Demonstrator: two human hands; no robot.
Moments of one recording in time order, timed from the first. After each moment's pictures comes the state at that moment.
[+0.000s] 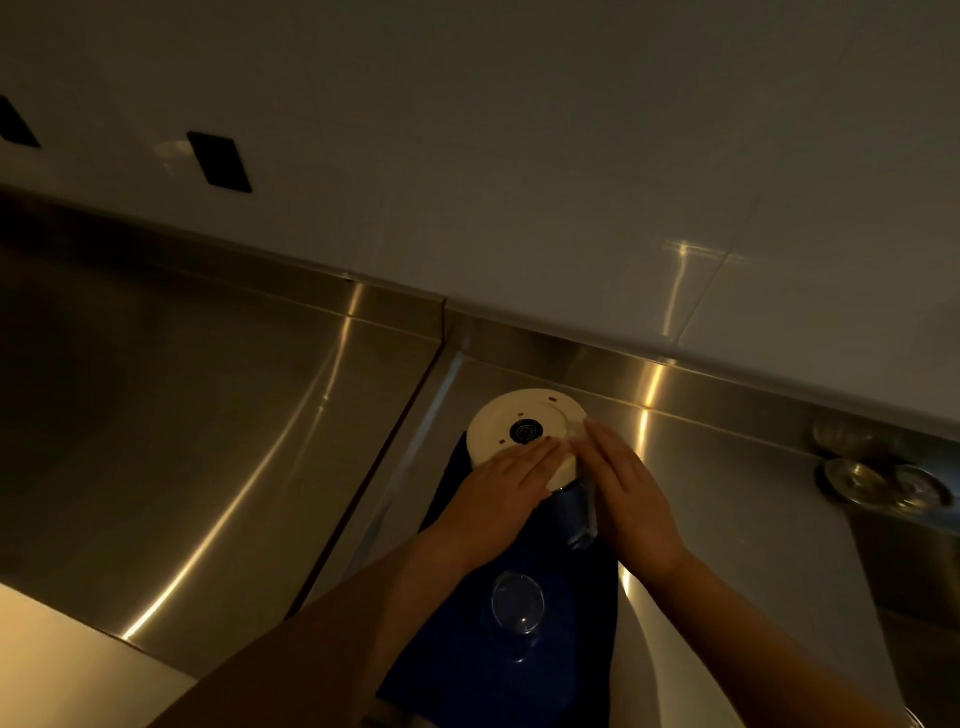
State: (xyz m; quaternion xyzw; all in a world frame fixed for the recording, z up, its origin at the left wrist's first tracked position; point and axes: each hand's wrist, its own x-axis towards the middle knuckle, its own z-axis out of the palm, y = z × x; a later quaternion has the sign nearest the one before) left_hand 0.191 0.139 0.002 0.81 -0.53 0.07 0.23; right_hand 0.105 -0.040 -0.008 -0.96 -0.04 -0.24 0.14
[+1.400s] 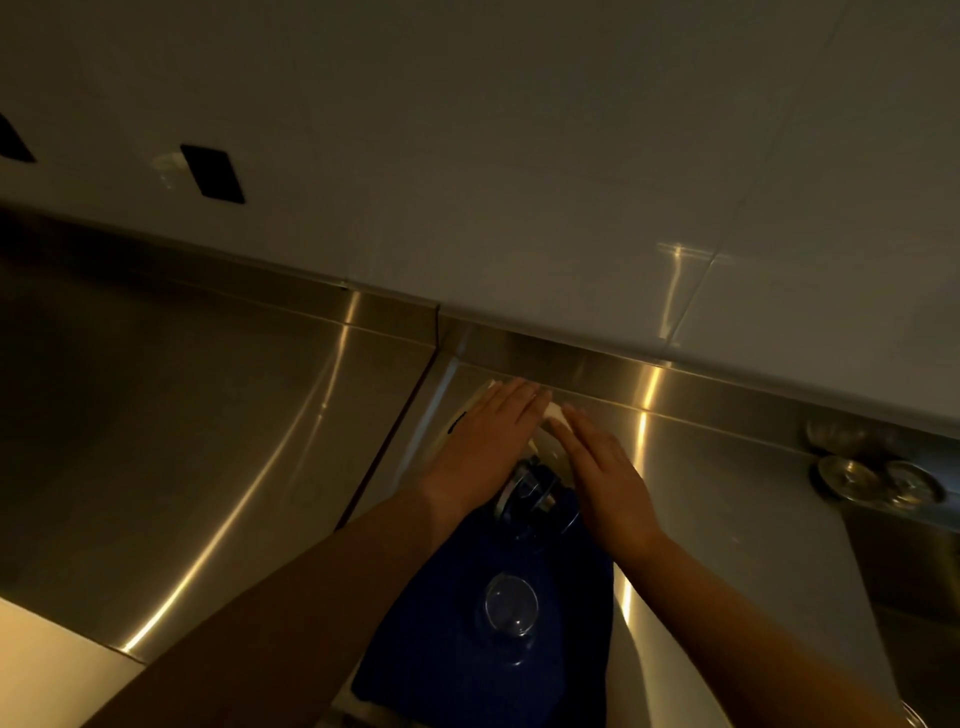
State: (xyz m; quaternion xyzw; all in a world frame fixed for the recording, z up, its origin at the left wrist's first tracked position) left_hand 0.224 0.124 0.048 0.85 -0.50 0.11 0.14; right_hand 0.119 -0.024 0.012 -0.95 -0.04 -0.30 0.12
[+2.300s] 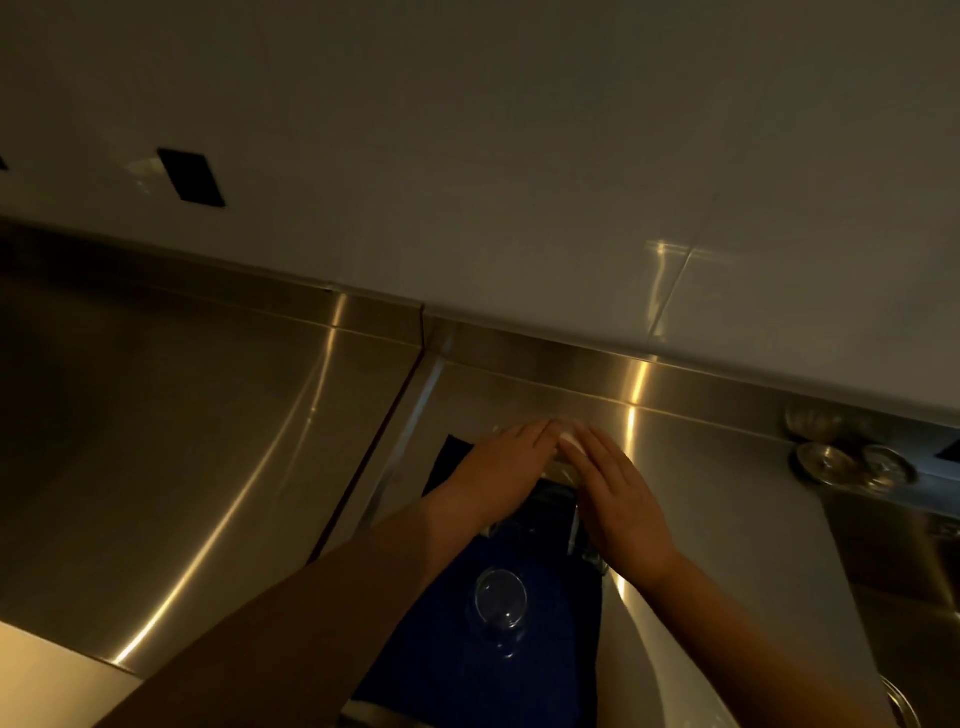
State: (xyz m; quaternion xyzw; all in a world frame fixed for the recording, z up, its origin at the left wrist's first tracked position) left_hand 0.200 0.101 0.030 0.84 -0.52 -0.01 0.16; right_hand 0.087 -0.045 -0.008 -0.96 -0.05 -0.24 0.13
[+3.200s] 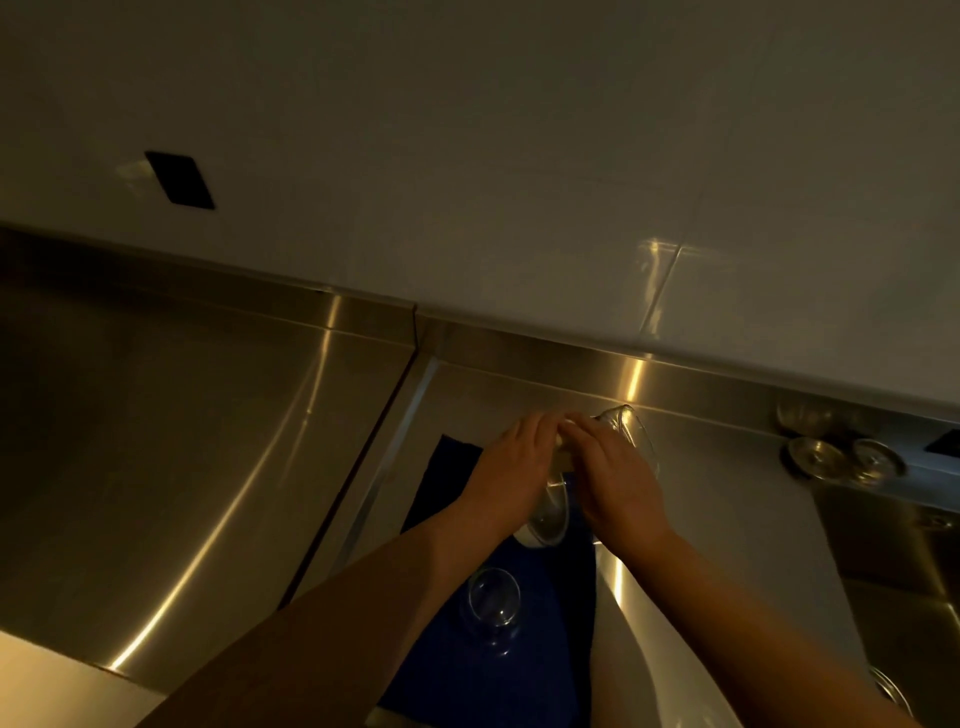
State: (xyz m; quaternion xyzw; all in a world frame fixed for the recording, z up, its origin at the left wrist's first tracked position) left_hand 0.174 0.089 0.037 0.85 -0.46 0.04 0.26; right_hand 0.096 -0.041 0.021 -0.95 -0.01 -0.28 0.13
